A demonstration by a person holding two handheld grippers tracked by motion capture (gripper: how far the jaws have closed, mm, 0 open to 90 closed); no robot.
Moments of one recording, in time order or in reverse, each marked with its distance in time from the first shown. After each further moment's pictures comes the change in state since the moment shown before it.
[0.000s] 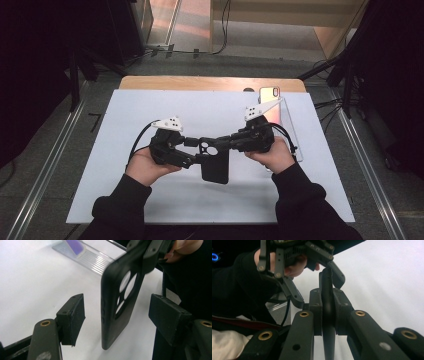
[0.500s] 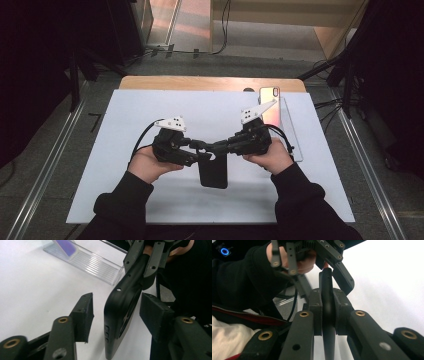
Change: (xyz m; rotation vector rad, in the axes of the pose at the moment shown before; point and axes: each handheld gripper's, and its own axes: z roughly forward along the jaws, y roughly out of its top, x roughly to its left) left arm -0.001 0.002 0.004 0.003 -0.036 0.033; right arm 0.001 -0.001 0.008 0.034 0.062 -0.010
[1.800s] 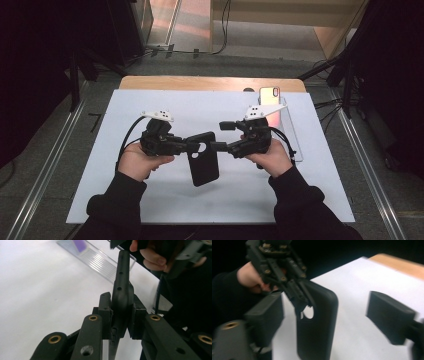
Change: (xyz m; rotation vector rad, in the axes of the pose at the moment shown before) left arm 0.010 0.003 -0.028 -0.001 0.040 -0.173; right arm 0.009 0.000 -0.001 -0.213 -0.232 -0.005
